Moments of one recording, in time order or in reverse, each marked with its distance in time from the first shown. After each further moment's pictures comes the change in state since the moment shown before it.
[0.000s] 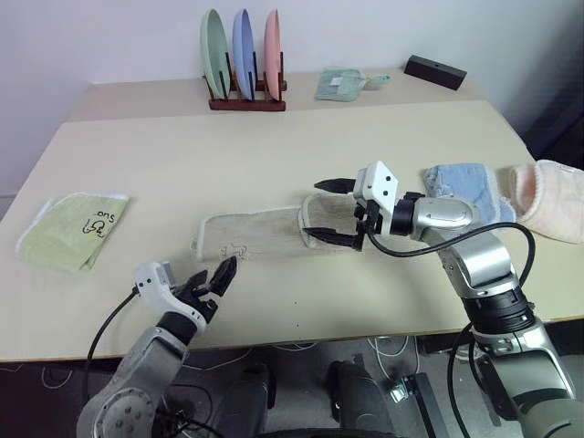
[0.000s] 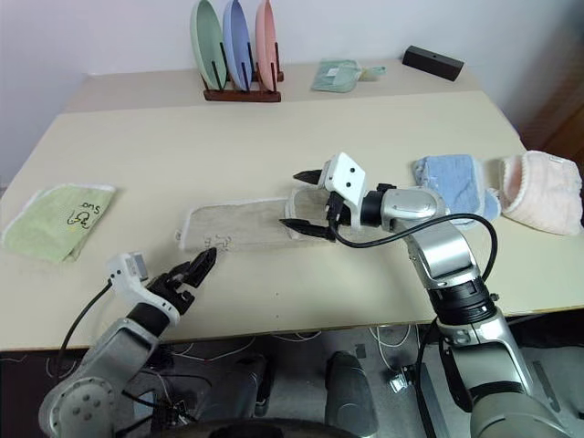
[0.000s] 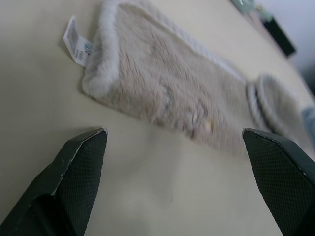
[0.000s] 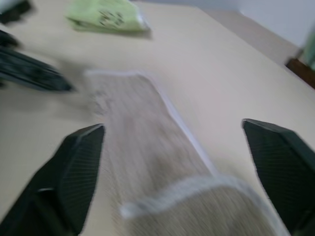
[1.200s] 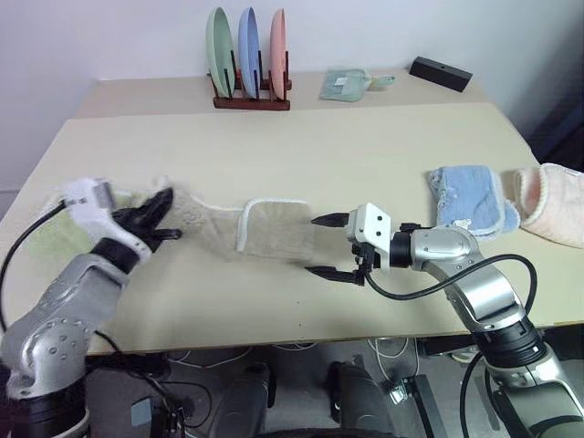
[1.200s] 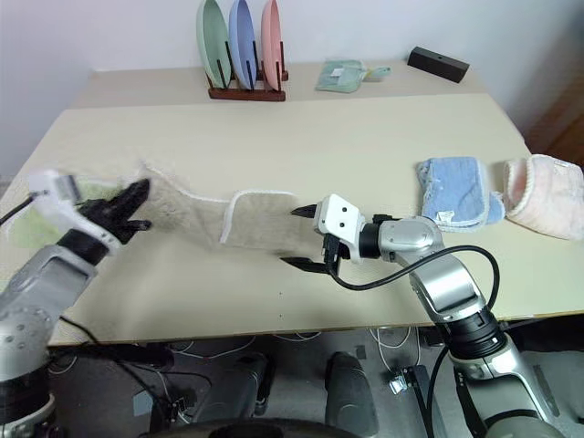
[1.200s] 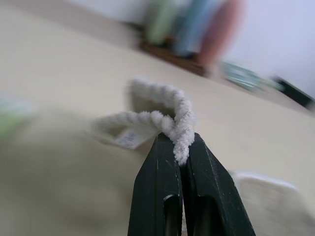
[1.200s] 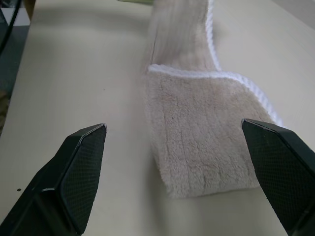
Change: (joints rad) left arm -0.346 0.505 0.010 0.134 -0.058 -0.131 -0.119; right arm 0.152 -0.053 0.060 -0.122 -0.050 -0.006 -0.003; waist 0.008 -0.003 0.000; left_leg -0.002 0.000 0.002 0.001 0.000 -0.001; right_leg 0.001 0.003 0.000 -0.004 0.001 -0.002
